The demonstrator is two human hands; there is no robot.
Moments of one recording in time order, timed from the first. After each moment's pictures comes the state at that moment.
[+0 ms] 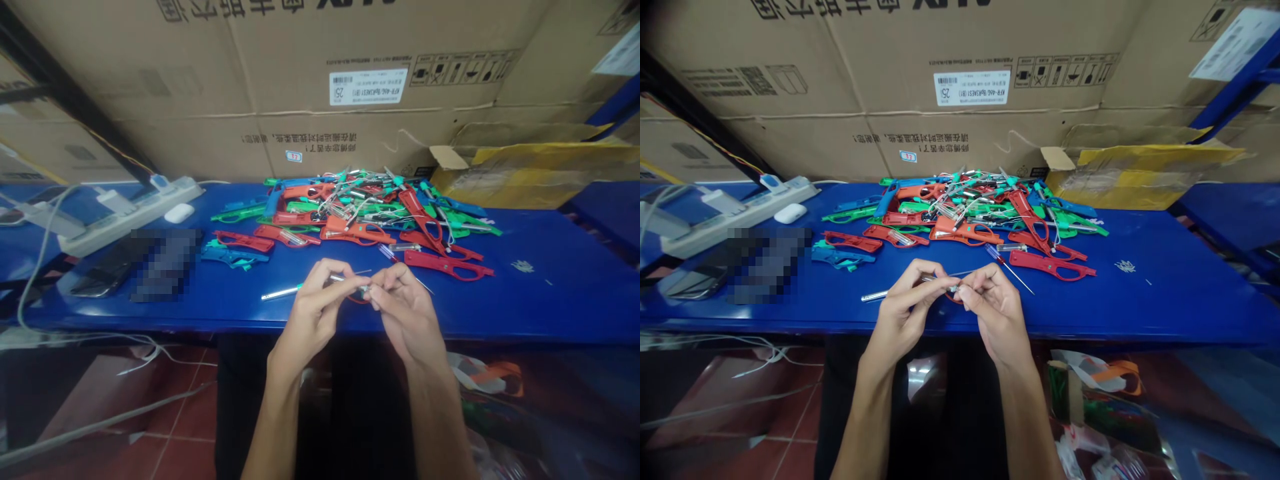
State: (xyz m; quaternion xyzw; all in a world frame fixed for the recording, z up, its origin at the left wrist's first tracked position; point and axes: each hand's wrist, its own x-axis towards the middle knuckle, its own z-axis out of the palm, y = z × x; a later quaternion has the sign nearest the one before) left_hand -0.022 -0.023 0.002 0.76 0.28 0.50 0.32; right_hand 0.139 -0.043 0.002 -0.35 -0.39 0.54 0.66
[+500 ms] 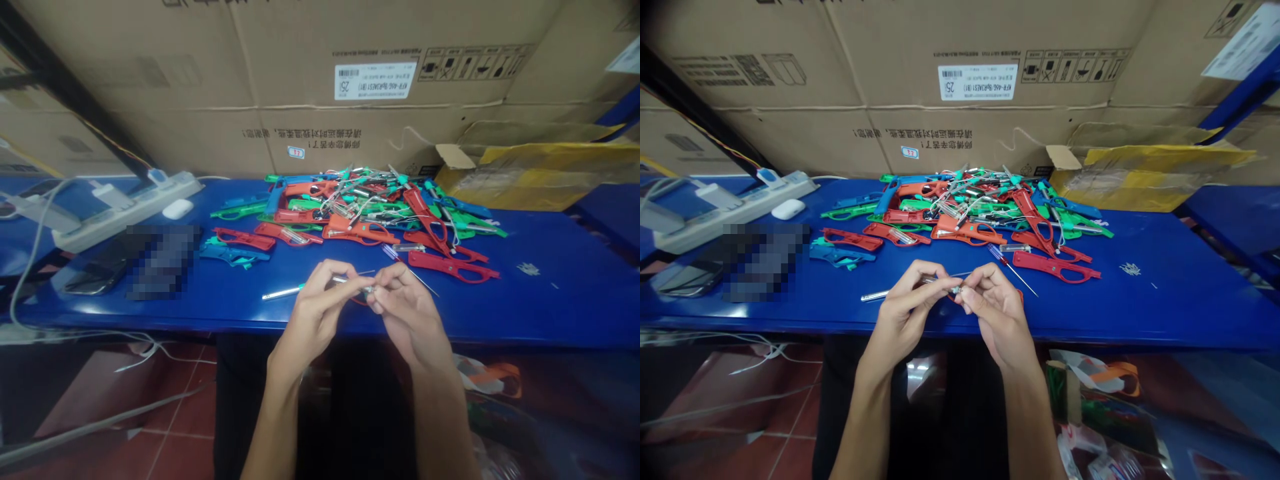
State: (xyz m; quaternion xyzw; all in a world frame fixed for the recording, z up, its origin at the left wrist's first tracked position) left_hand -0.024 -0.022 0.000 0.76 0.28 0.49 0.32; right_hand 0.141 -0.043 0.002 -0.34 -0.39 0.58 0.63
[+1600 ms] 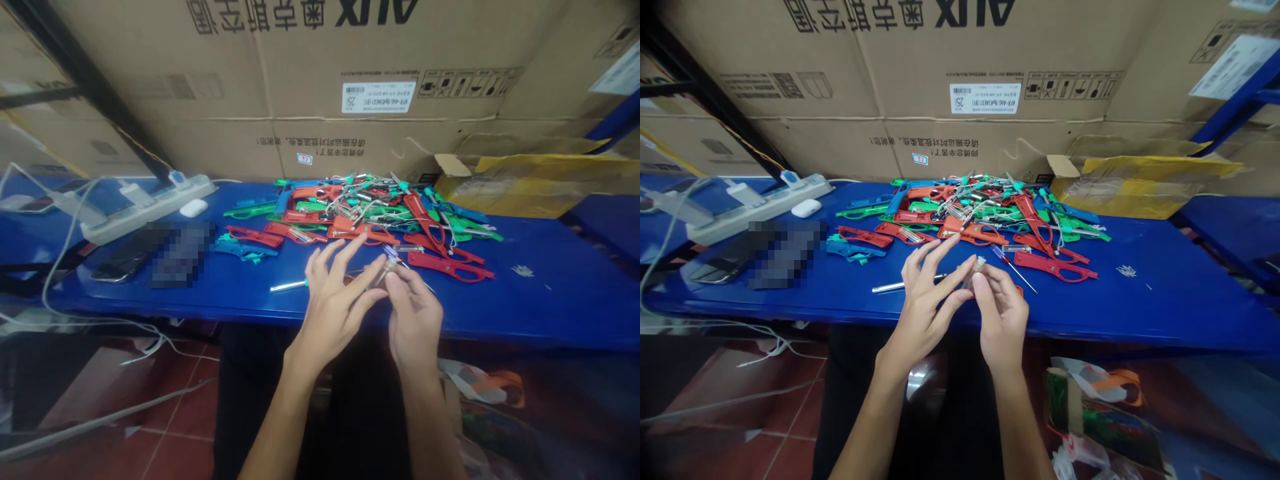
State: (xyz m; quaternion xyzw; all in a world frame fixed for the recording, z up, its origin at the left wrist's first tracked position) left_hand -0.009 -0.031 0.011 0.82 0.39 0.42 0.08; right_hand 0.124 -0.052 -0.011 -0.43 -0.40 0.36 0.72
